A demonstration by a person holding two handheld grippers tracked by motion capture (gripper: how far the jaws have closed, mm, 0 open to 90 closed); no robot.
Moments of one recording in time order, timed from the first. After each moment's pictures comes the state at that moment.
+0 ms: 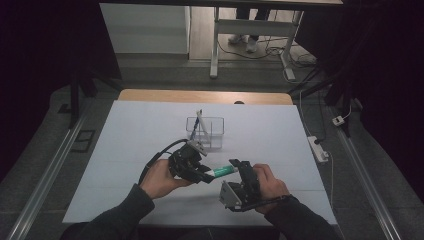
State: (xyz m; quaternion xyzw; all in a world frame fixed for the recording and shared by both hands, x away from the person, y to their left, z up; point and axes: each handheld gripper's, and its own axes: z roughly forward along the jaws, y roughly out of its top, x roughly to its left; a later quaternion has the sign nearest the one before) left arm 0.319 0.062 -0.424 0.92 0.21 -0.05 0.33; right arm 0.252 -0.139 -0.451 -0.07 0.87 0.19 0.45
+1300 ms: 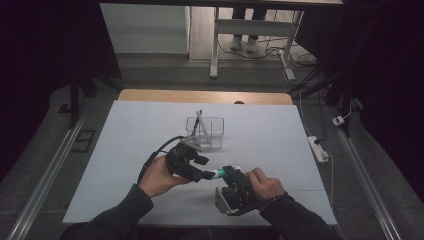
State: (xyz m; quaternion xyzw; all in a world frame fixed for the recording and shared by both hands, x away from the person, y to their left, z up) left arm 0.320 0.077 -0.422 0.89 0.23 -0.01 0.39; right arm 0.250 -0.129 -0.463 -0.14 0.85 0.15 0.49
